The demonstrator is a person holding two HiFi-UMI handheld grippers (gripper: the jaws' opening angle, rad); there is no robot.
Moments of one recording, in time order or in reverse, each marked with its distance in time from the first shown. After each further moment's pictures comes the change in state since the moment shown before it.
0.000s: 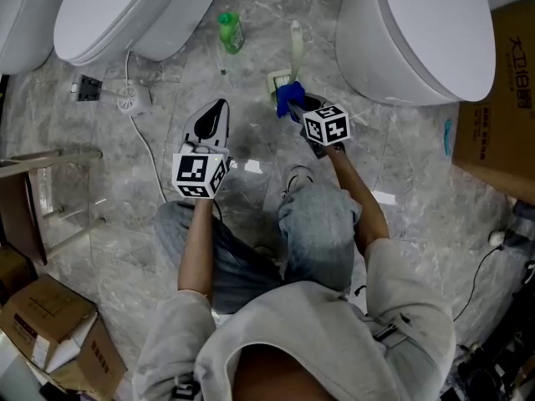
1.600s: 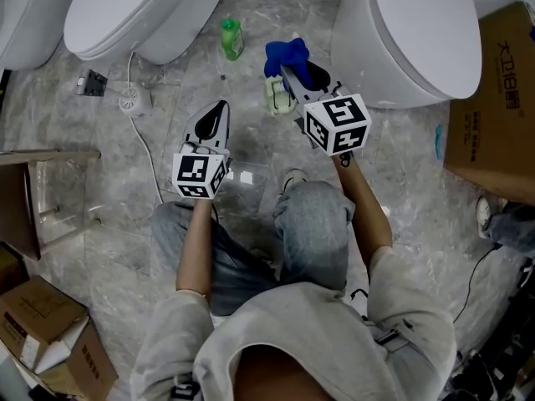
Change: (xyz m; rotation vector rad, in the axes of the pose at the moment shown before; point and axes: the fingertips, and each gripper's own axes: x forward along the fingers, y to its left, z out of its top) left arm -0.015 -0.007 0.016 0.007 -0.049 0.000; right arm -0.122 0.095 0.203 -0.237 -0.411 -0.086
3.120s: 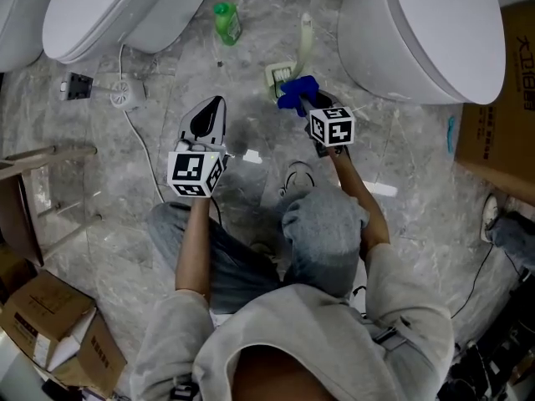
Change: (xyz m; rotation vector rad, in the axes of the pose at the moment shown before) left arm 0.018 0.009 -0.036 -0.027 0.092 0.005; right arm 0.013 -0.067 -0.270 0.257 0.419 -0.109
